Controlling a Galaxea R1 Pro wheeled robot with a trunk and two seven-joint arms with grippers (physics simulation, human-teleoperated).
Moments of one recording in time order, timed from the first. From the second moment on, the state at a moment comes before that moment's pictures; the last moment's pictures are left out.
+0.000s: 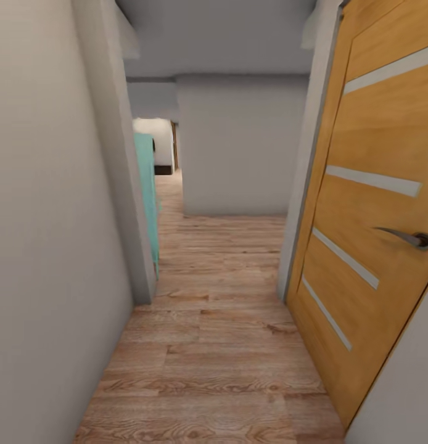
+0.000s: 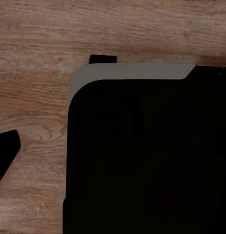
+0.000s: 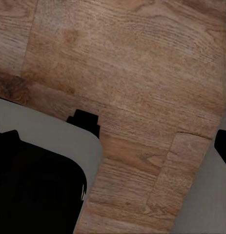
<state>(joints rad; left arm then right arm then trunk) 0.00 0.00 0.02 -0.13 0.05 -0.04 0.00 -0.23 -0.08 0.59 0.03 -0.25 -0.09 0.07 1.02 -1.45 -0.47</state>
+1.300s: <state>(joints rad) 0.00 0.00 0.02 -0.13 0.06 -0.04 0.00 -0.23 -0.06 0.59 0.03 -0.27 -0.10 0.09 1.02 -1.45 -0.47</state>
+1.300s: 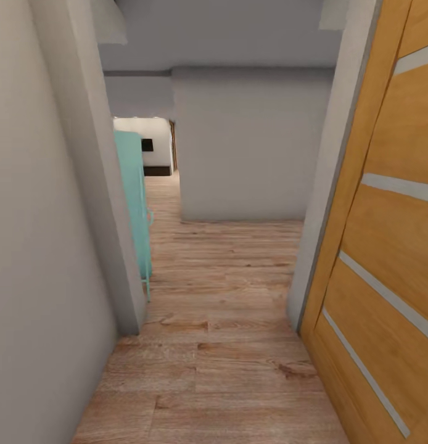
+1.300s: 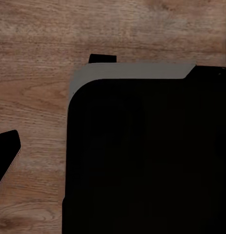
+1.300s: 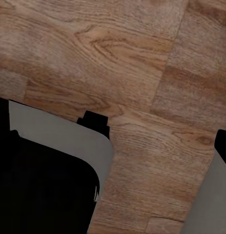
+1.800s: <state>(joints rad) 0.00 0.00 0.02 -0.13 0.06 -0.04 0.00 -0.15 -0.06 0.59 0.03 -0.28 -0.10 0.10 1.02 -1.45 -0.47</state>
